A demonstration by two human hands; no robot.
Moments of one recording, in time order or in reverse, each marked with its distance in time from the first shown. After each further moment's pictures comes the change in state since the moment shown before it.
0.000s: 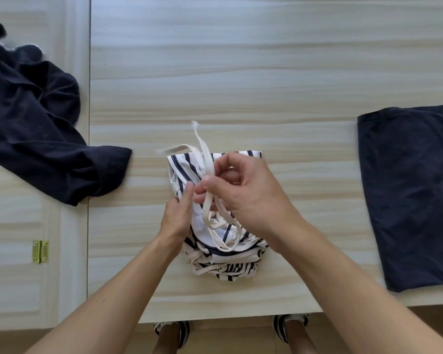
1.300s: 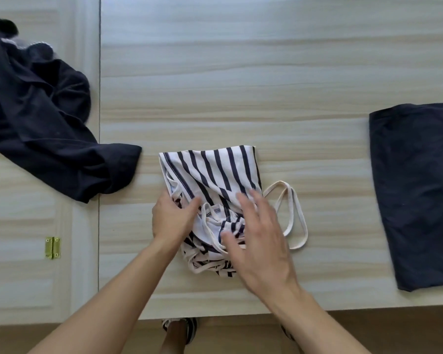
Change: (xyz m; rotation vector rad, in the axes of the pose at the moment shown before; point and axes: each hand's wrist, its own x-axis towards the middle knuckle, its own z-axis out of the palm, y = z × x) left_hand 0.002 -0.009 -0.028 0.355 0.252 0.073; right_hand -0.026 0.102 0.031 -0.767 0.229 -0.124
